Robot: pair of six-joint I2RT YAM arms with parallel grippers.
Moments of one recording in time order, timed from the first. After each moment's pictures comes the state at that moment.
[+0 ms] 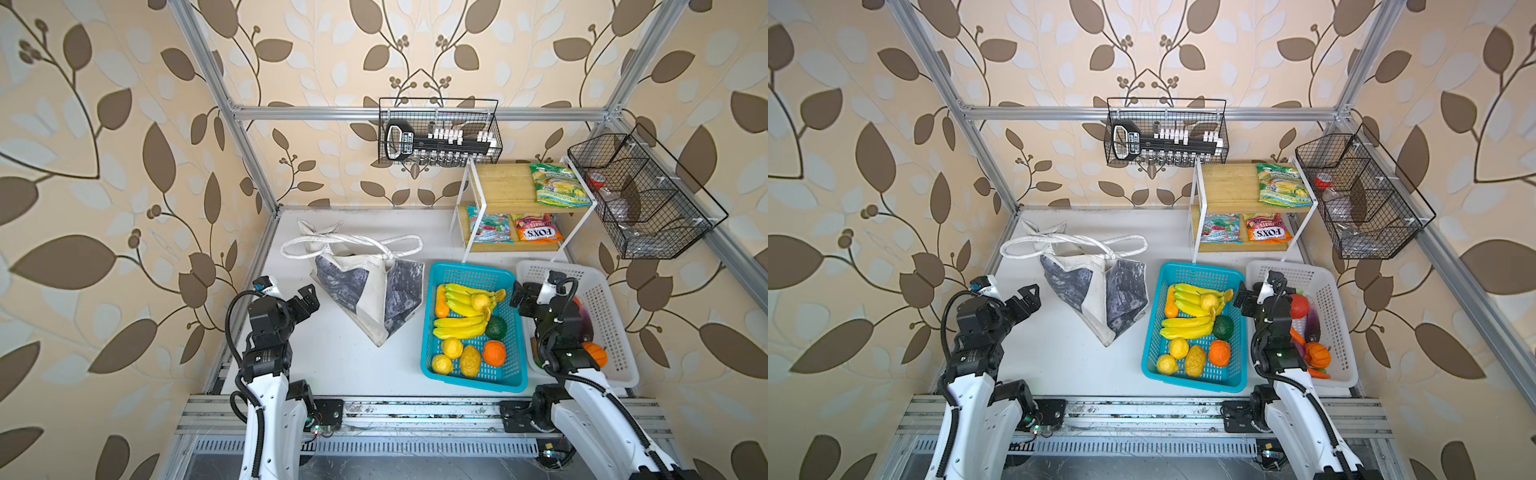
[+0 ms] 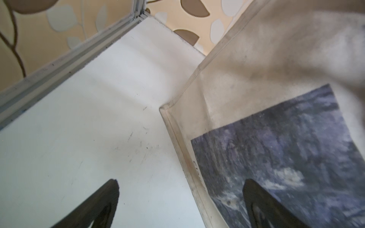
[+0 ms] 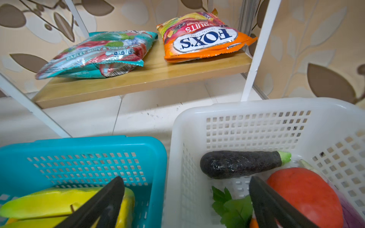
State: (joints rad) left arm 0.27 0.59 0.41 -0.29 0.18 -0.42; right arm 0.02 0.70 0.22 0.18 0.23 0.12
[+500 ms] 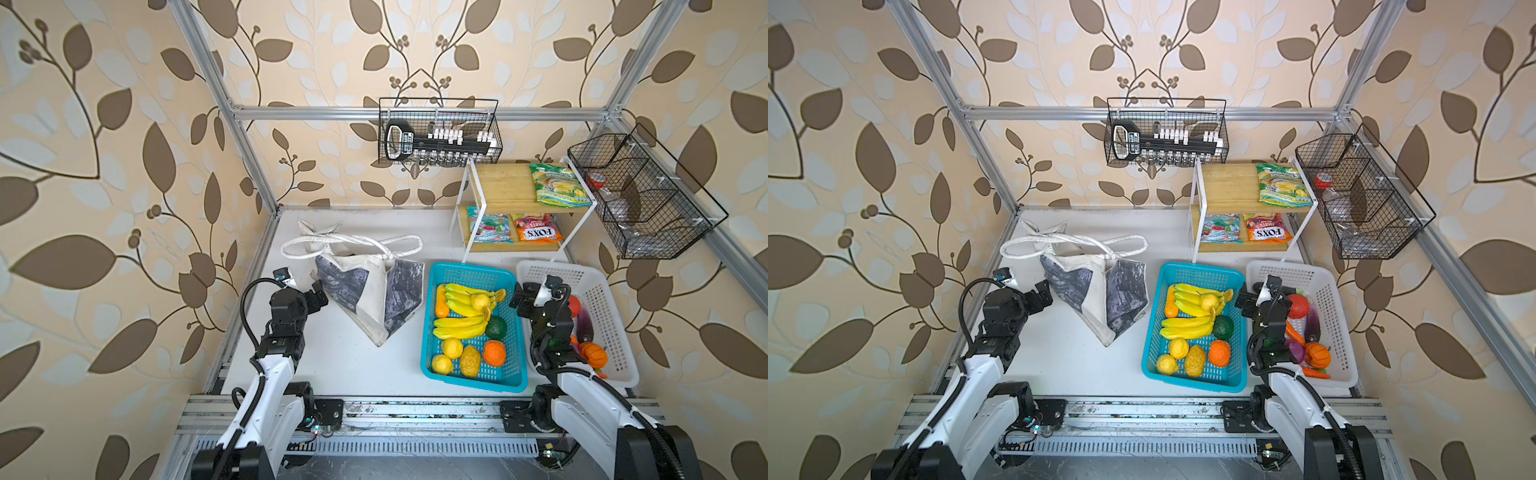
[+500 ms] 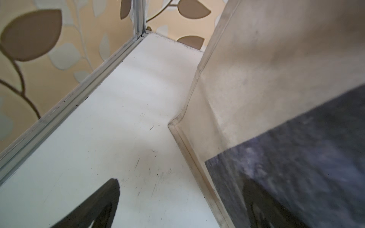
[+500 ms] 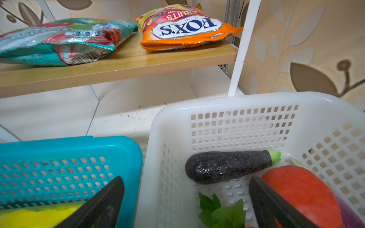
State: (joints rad) left arm 0.10 0.85 0.31 0.10 -0.06 -0.29; right arm 0.02 0.89 0.14 0.49 0.31 0.09
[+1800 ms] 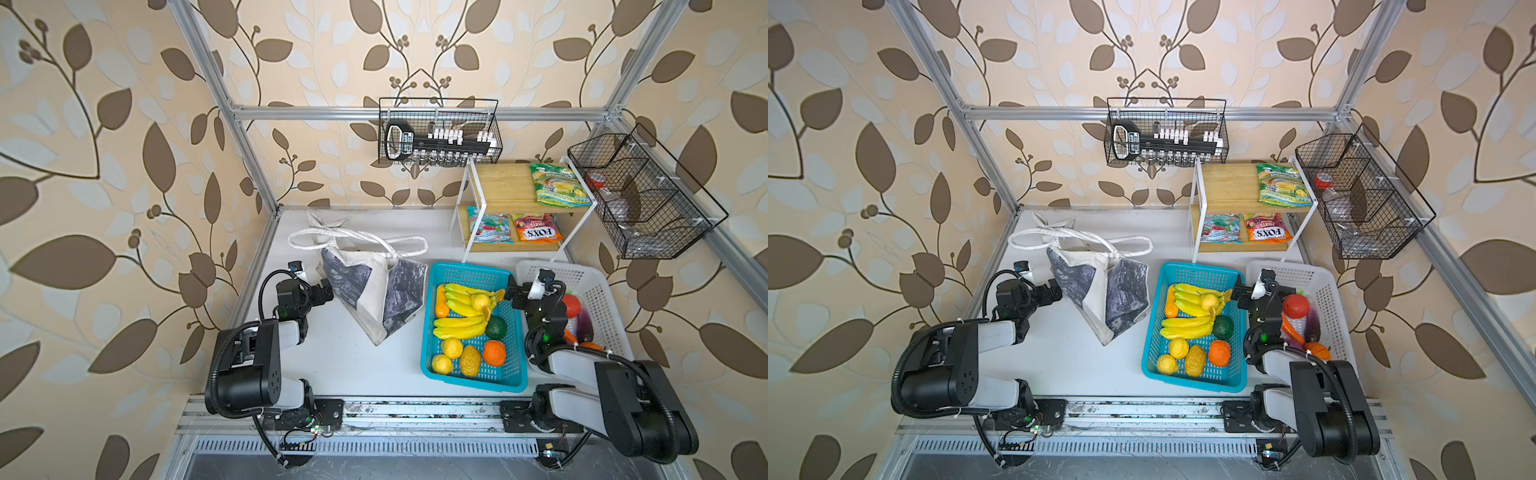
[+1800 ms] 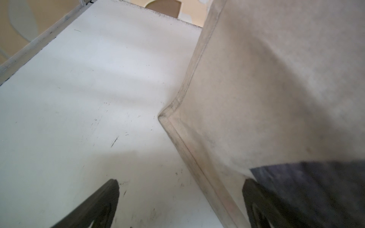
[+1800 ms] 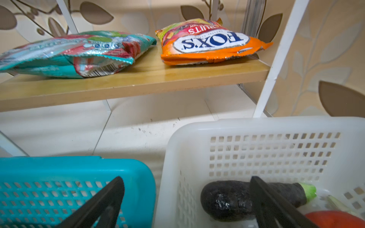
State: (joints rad) left arm 0.18 1.41 0.34 0.59 0.21 -0.18; right arm 0.00 1.25 0.14 0.95 0.20 0.05
